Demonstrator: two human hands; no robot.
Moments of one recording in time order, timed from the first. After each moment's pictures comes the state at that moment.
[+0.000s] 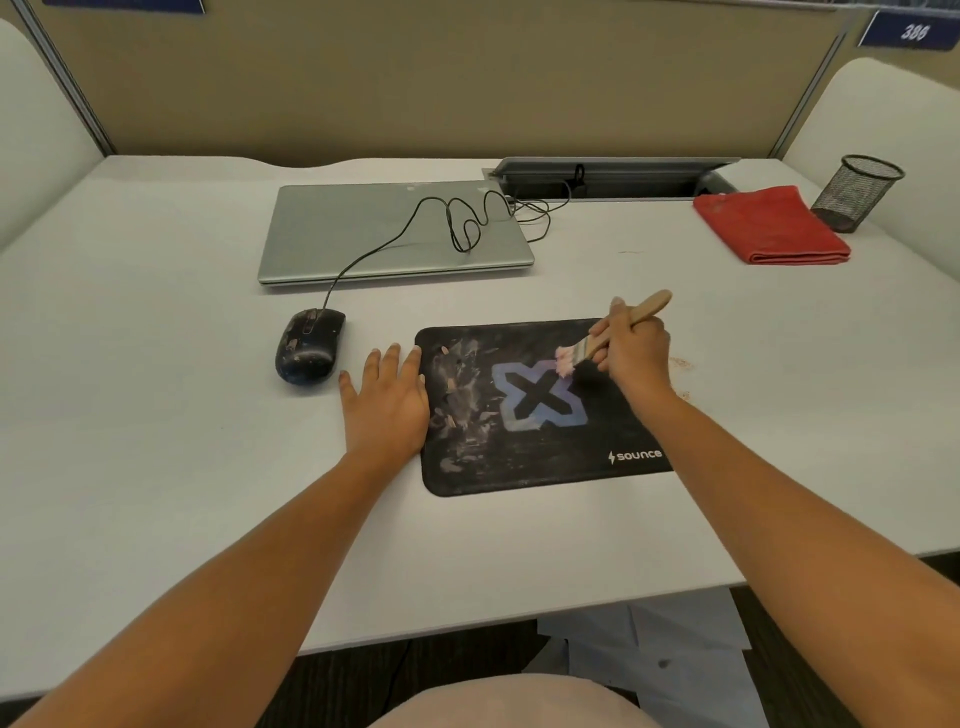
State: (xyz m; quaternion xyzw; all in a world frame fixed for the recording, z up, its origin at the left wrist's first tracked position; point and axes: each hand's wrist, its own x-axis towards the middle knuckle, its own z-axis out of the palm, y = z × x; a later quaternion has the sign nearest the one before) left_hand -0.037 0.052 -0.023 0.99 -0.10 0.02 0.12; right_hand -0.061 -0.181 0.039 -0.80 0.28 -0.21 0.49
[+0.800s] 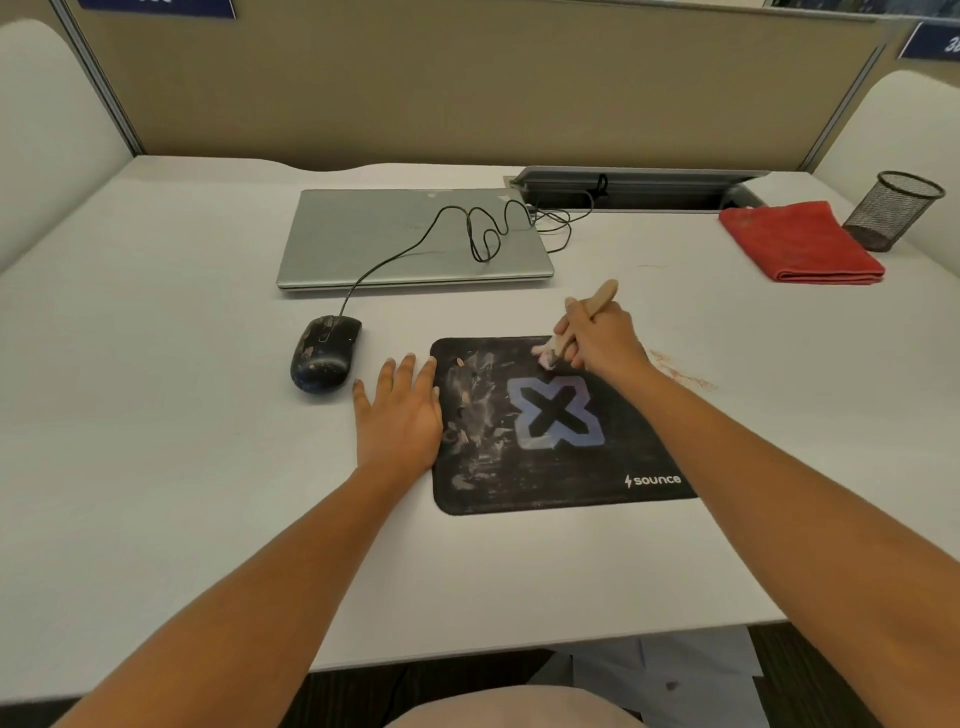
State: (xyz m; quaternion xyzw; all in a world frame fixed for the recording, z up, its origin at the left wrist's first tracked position) left_hand -0.034 0.053 -0.027 0.99 -0.10 0.01 0.11; right_hand -0.019 -0.162 0.050 -0.87 0.17 -0.08 0.45
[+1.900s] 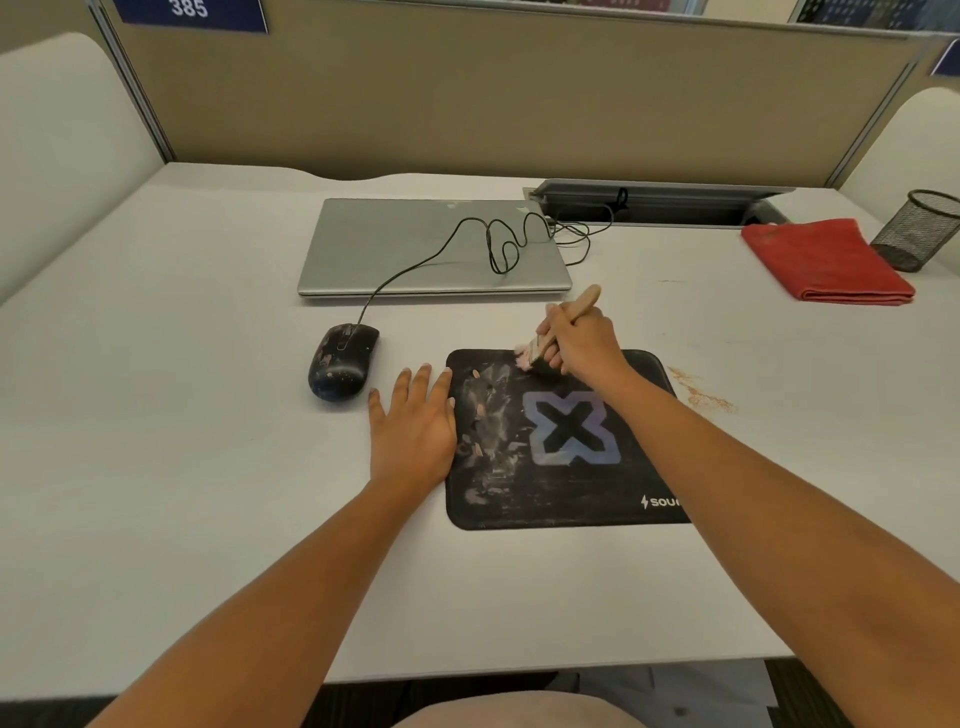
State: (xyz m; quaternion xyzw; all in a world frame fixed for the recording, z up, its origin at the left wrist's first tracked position) left_hand -0.035 0.053 -0.027 0.99 -0.09 0.02 0.11; right_hand -0.001 -0.135 0.054 -0.87 0.13 -0.06 0.46
